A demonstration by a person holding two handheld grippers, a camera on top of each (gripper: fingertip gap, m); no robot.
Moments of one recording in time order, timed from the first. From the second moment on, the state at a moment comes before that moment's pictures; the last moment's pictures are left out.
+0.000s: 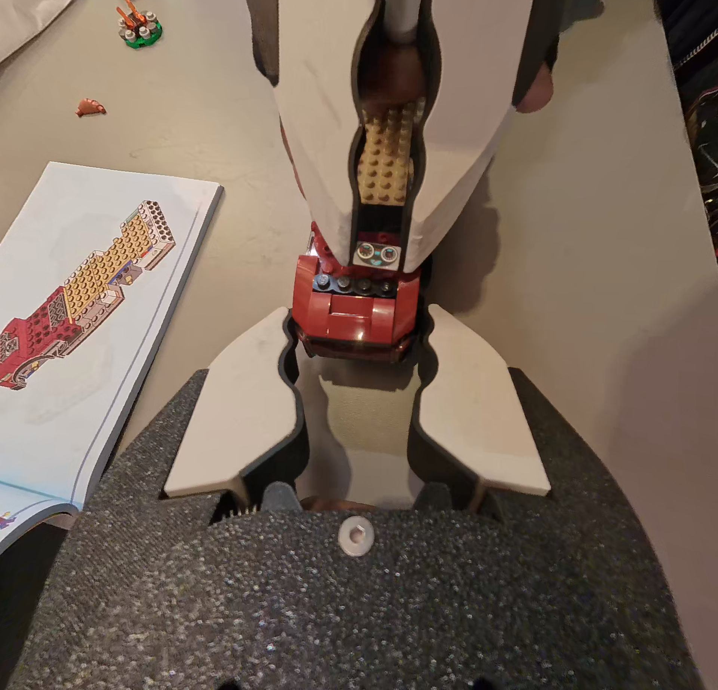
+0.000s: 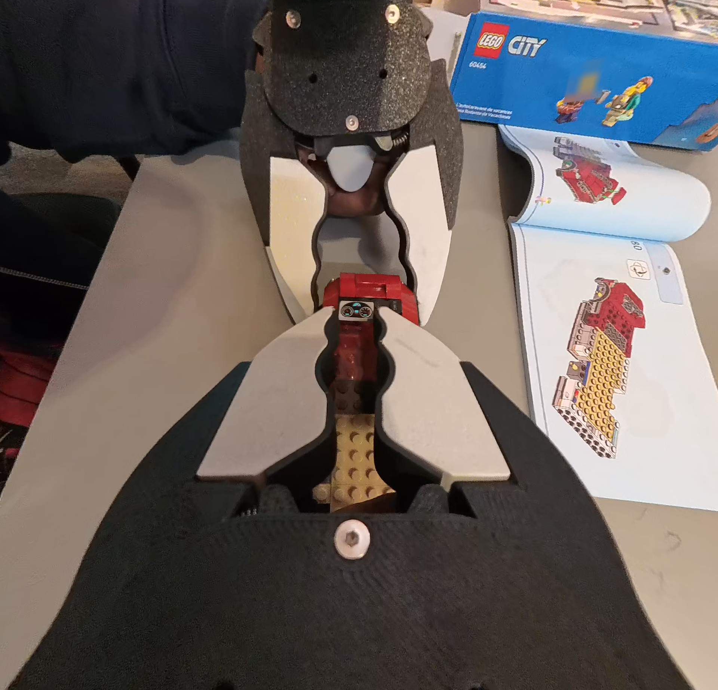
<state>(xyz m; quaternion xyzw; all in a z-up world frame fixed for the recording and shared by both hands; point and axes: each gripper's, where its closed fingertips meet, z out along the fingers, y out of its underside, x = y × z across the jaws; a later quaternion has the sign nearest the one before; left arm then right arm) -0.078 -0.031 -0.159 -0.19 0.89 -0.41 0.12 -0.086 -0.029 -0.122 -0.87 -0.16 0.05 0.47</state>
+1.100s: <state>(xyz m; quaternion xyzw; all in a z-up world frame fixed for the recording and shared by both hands) -0.084 -0.028 -0.171 -0.18 0.90 -0.38 0.10 -0.061 -0.080 -0.133 -0.91 -0.12 0.04 0.40</state>
